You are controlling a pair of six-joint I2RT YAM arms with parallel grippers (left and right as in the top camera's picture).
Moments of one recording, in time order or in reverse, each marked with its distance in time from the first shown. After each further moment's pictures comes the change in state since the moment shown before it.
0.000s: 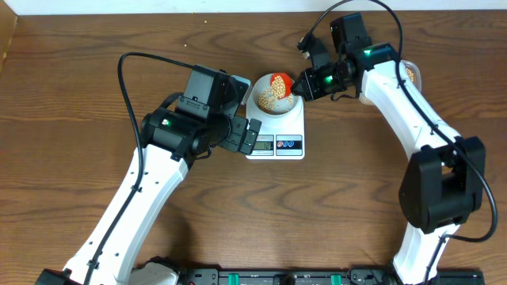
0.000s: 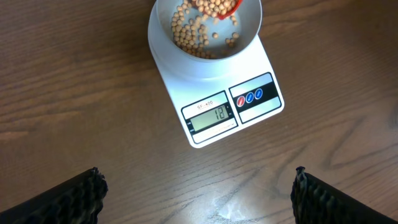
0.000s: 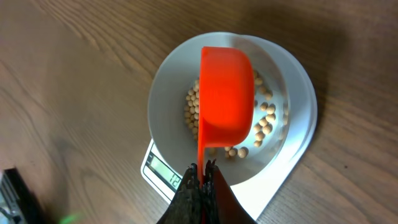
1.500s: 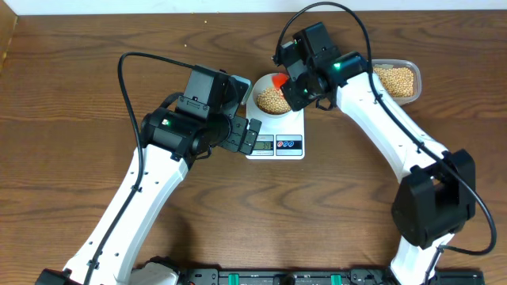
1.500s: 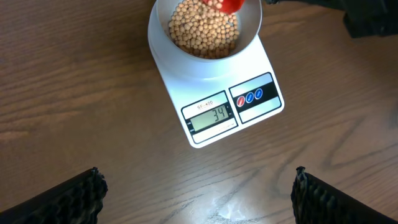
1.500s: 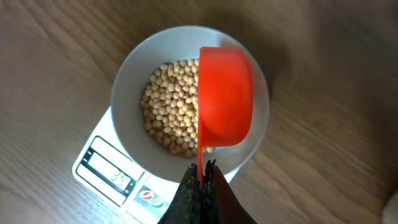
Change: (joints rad) left arm 0.000 0.000 0.000 0.000 0.000 0.000; right arm 0.166 -0.055 0.001 -0.021 0.430 -0.097
